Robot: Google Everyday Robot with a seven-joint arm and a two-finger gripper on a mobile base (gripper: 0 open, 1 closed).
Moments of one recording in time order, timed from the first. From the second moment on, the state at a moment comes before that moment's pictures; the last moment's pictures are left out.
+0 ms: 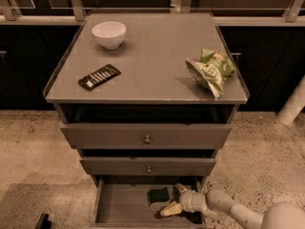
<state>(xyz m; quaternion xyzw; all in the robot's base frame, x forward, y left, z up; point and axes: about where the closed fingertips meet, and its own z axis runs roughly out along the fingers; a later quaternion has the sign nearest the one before) 0.529 -0.113 0.165 -0.36 0.81 0.31 0.35</state>
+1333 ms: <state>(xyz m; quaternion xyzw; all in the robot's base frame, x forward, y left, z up) 0.558 -0.056 0.118 -0.38 0.80 0.29 0.38</state>
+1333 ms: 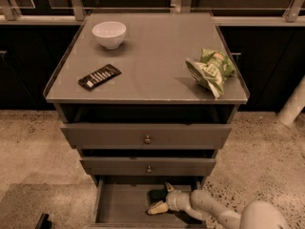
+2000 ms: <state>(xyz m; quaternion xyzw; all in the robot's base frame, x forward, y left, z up) 0.549 -0.055 0.106 -0.39 0.80 0.27 0.36</state>
